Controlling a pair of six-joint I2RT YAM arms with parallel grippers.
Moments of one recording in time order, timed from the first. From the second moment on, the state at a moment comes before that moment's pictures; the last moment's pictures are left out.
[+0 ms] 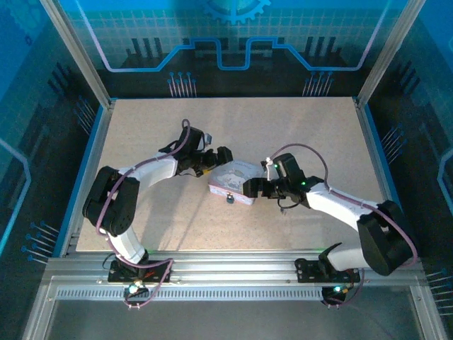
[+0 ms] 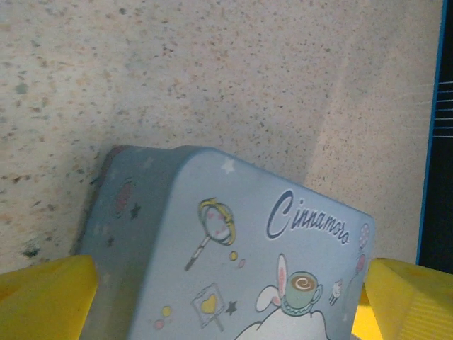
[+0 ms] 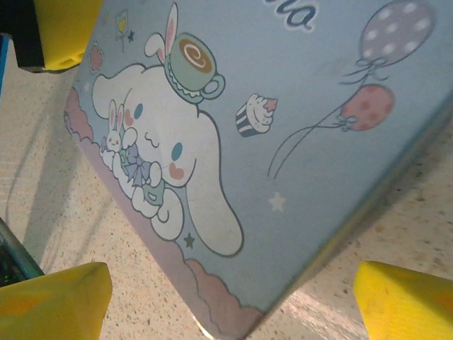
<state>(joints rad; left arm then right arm) -0.38 1.72 1.07 -0.22 0.43 -0.76 0.52 1.34 0.70 -0.21 -0.36 0.52</state>
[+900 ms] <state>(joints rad) -0.36 1.20 0.77 -0.26 0.34 -0.75 0.42 1.24 0.60 -0.62 -0.13 0.50</state>
